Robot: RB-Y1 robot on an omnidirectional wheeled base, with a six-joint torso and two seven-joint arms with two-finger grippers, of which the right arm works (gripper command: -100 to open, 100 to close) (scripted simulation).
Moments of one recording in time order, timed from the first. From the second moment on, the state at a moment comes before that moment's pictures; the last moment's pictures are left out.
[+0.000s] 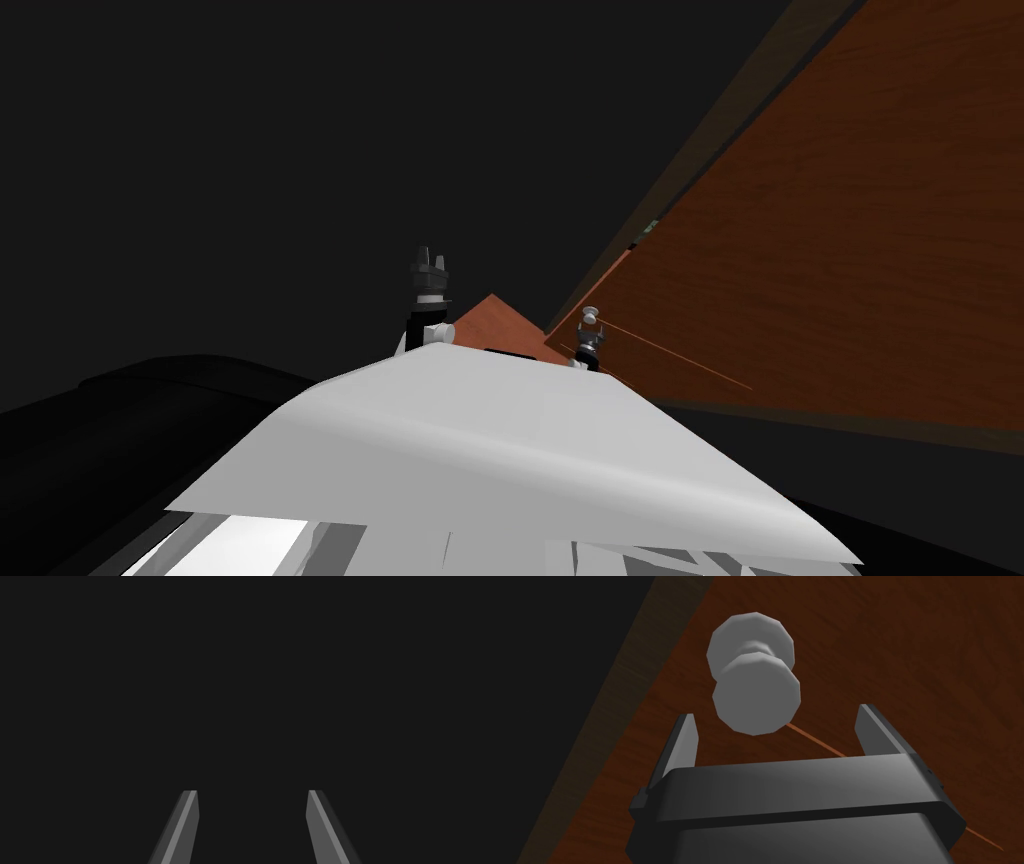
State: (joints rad) arm 0.02 -0.19 -0.12 -0.76 -0.41 -0.83 -0.79
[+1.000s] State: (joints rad) arm 0.00 -0.15 -0.07 -0.77 -0.52 -0.82 -1.04
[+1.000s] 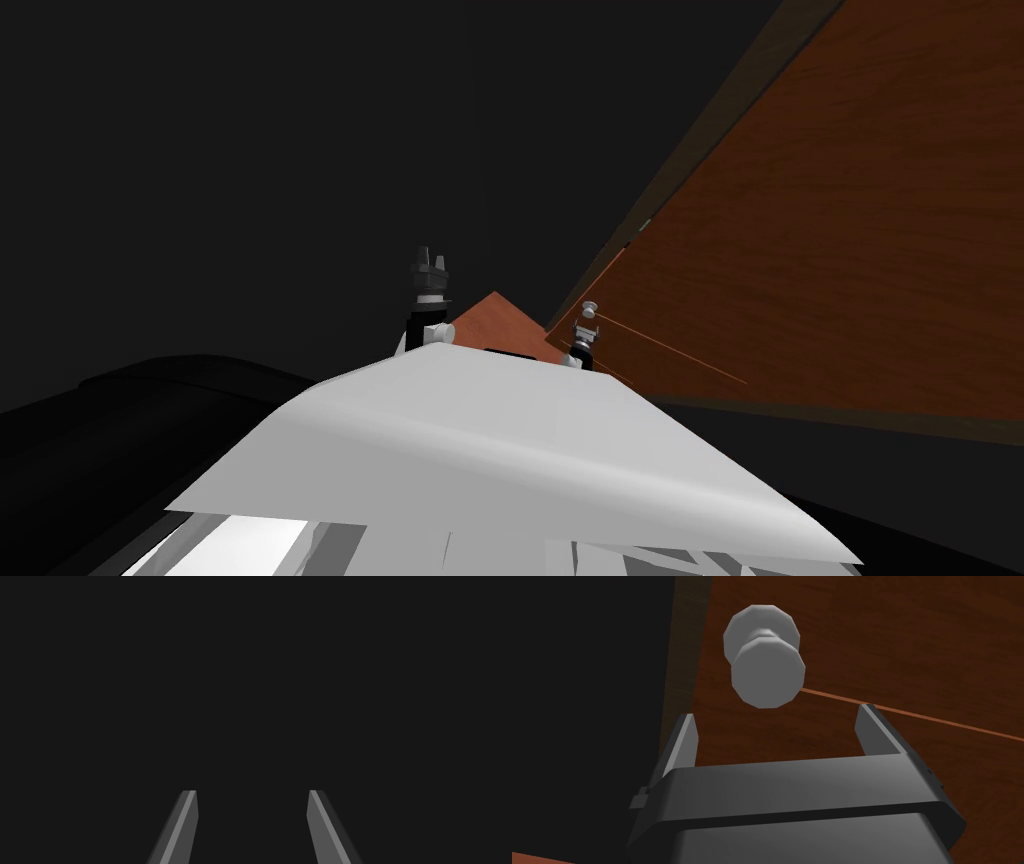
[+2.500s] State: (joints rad) arm 0.05 -0.23 -0.05 -0.78 -0.63 -0.82 -1.34
